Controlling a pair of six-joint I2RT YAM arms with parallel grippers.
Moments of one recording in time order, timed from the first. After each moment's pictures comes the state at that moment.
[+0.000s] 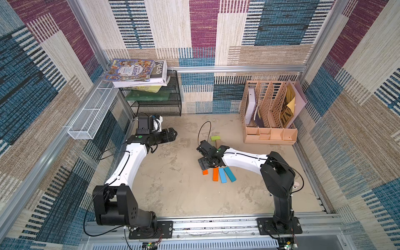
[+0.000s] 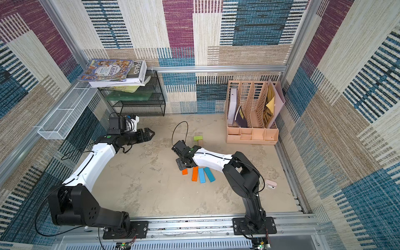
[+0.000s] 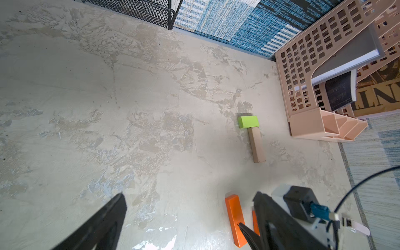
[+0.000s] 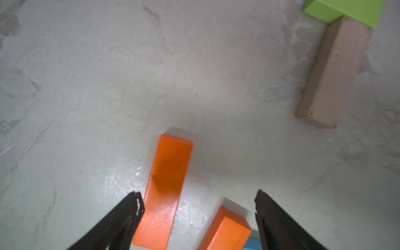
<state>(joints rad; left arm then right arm) -0.01 1.46 1.24 -0.54 0.37 -0.25 0.92 1.99 1.44 -0.59 0.30 0.40</state>
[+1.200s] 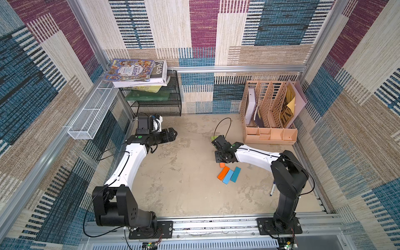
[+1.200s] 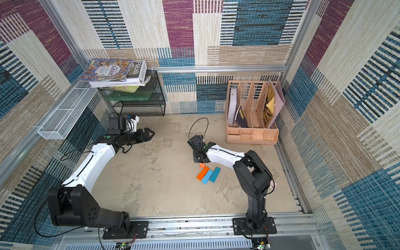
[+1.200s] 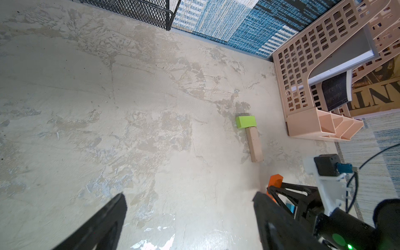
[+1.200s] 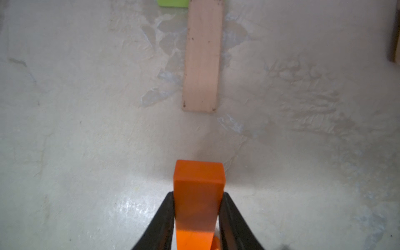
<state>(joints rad) -0.01 1.45 1.24 -0.54 0.38 -0.25 0.72 1.86 1.25 -0.53 0.30 0.51</state>
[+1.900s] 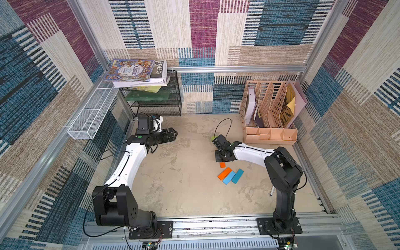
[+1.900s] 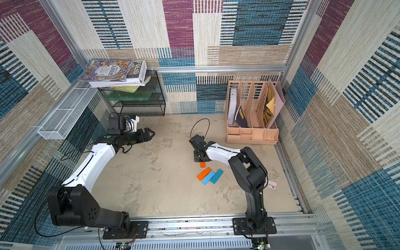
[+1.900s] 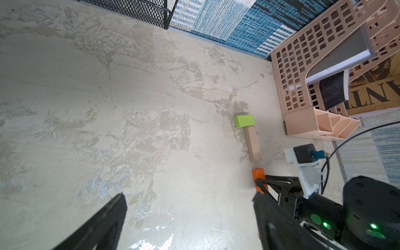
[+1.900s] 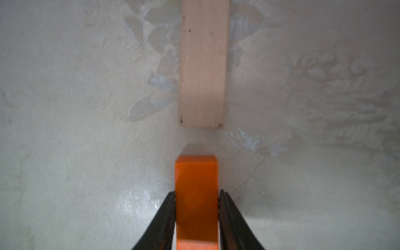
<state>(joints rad) -0.01 1.45 1.24 -0.54 0.39 -0.25 0.70 1.96 1.31 -0.50 0.24 0.53</state>
